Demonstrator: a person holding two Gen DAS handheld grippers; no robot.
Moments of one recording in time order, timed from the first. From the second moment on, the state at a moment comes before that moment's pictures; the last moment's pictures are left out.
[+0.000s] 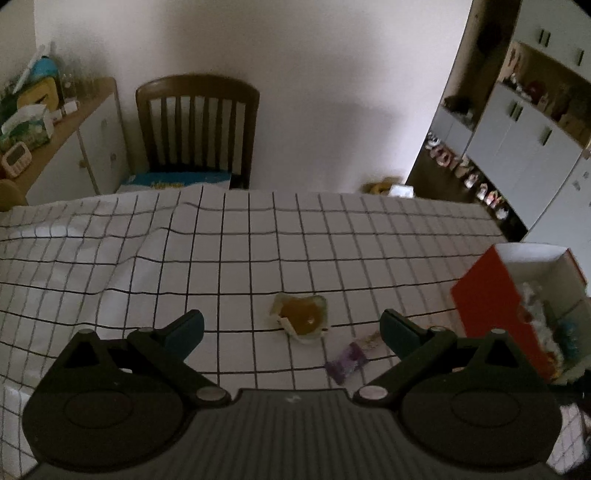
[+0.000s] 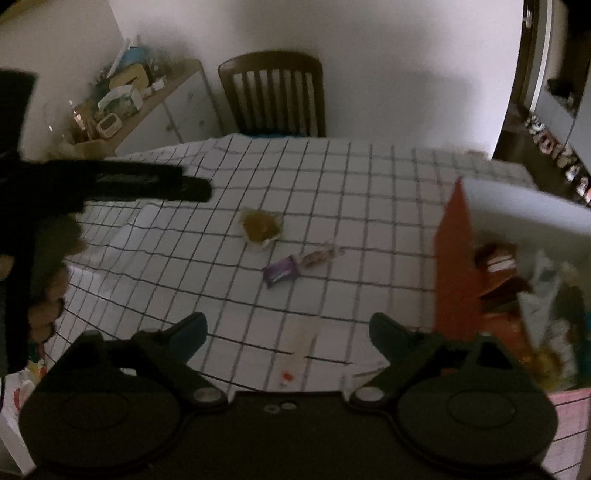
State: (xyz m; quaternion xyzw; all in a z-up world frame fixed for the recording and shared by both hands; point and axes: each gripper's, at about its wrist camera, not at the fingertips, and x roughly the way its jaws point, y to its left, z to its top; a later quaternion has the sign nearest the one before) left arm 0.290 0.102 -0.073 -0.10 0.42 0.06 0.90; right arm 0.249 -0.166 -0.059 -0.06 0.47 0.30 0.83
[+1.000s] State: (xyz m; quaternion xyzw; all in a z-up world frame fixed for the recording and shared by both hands) left arm 0.374 0.096 -0.181 -0.07 0.48 0.08 0.87; right arm 0.270 -0.129 -0.146 -0.11 0.54 0.26 0.80
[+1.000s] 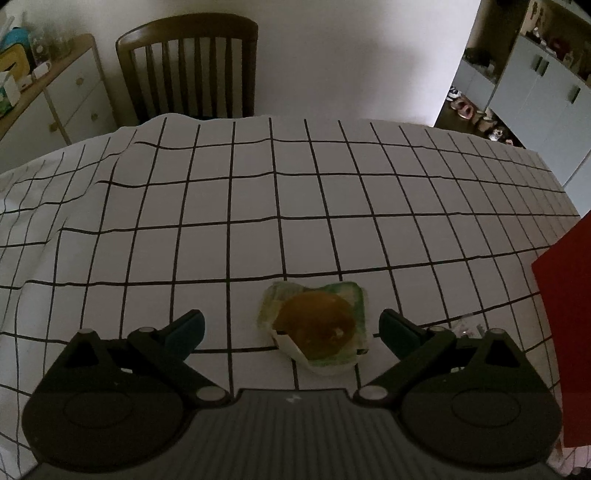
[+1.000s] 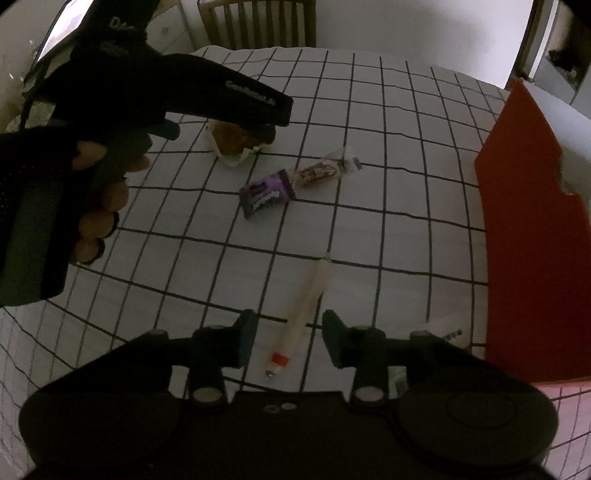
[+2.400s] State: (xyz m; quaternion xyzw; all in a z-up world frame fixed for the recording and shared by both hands) left arm 0.260 0.117 -0.174 -0.15 0.49 0.08 0.85; right arm 0.234 -0.180 -0.101 -0.05 0.51 0.26 0.82
